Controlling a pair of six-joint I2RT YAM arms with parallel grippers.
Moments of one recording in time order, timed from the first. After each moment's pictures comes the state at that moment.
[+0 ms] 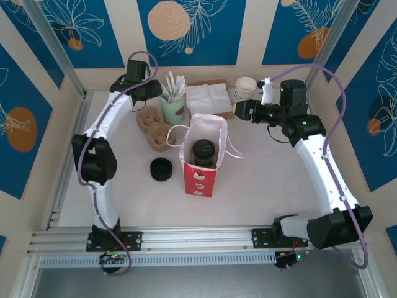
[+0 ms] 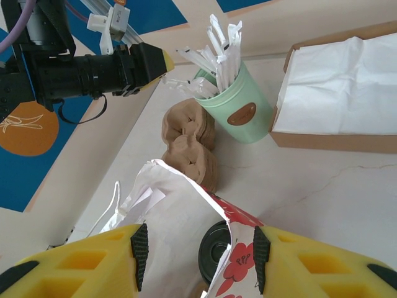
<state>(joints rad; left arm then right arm) -0.23 2.03 1.96 -0.67 0.03 -0.45 0.17 1.27 1.38 -0.64 -0.60 0.32</state>
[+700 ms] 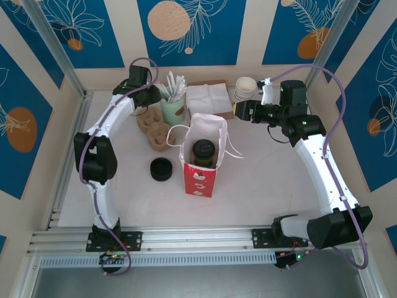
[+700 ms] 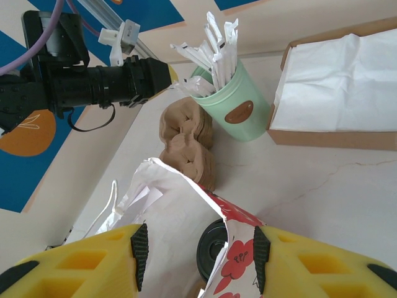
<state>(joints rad) -0.23 2.03 1.88 -0.64 0.04 -0.49 0.17 1.27 1.38 -0.65 -0.60 0.32</state>
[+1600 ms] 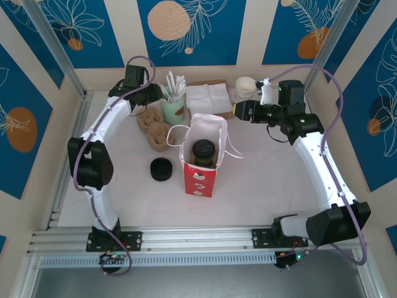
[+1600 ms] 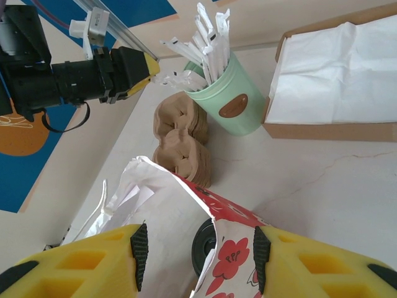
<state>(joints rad) -0.23 1.94 1.81 -0.59 0.12 -0.53 0.17 1.29 1.38 -0.65 -0.60 0.32</state>
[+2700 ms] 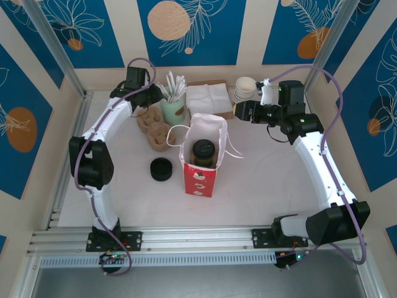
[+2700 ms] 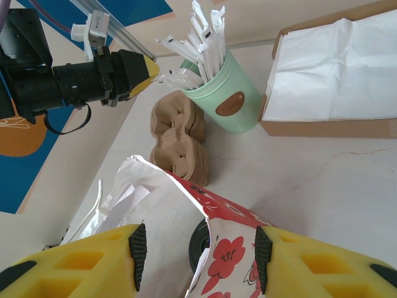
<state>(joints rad) -0.23 1.95 1.79 -0.56 0.14 -0.57 0.16 1.30 1.37 -0.65 -0.60 0.32</state>
